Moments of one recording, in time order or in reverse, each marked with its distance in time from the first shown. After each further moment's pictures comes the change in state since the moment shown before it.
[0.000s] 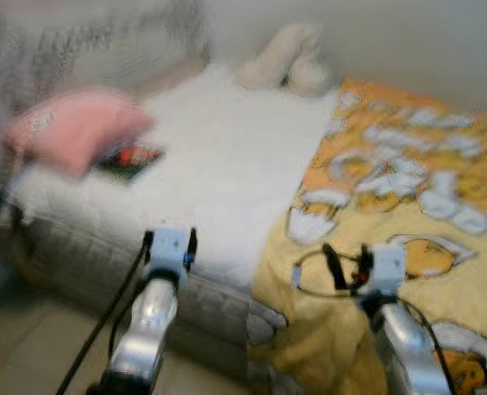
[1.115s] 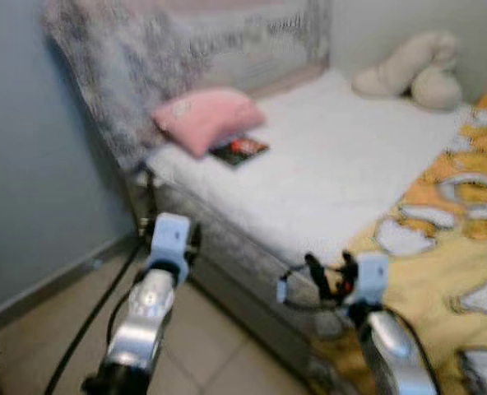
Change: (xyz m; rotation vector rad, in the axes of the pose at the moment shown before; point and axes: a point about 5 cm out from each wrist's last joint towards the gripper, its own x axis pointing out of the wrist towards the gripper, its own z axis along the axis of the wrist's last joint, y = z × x) left arm 0.011 -0.013 0.026 -0.064 -0.033 -0.109; right arm -0.002 0.008 -0.004 -0.021 -0.015 0.079
